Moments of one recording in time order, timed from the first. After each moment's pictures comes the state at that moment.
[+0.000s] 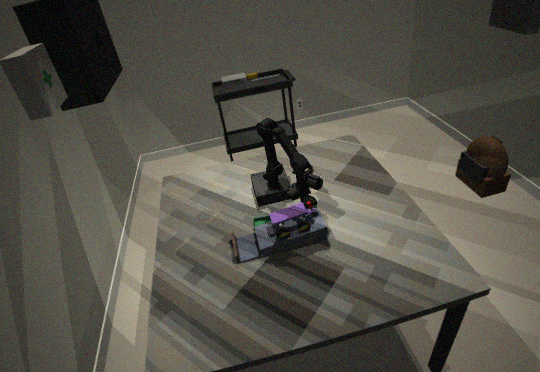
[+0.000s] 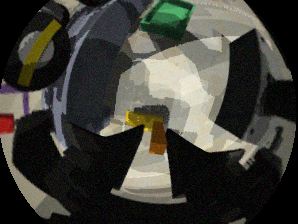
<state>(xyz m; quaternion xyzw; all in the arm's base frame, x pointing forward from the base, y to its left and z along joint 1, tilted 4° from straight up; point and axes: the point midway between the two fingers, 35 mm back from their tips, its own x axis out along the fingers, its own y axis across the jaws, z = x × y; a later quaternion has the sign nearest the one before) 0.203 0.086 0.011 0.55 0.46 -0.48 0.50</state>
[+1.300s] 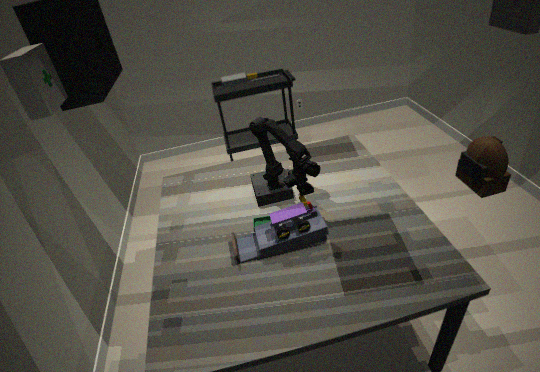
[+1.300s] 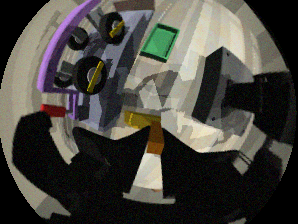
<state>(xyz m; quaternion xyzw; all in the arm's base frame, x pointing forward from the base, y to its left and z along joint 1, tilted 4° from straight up) 0.185 0.077 0.084 0.54 0.46 -0.49 0.50</state>
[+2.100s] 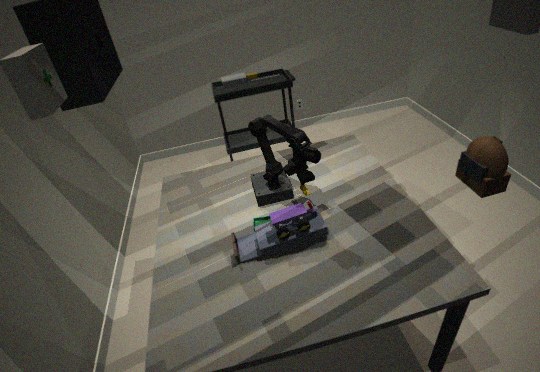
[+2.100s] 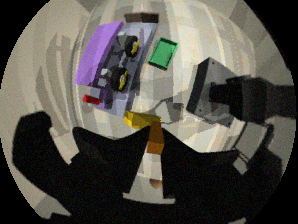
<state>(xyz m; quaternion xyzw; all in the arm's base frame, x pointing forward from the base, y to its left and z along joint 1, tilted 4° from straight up) 0.186 0.081 0.156 0.54 0.46 -0.48 0.50</state>
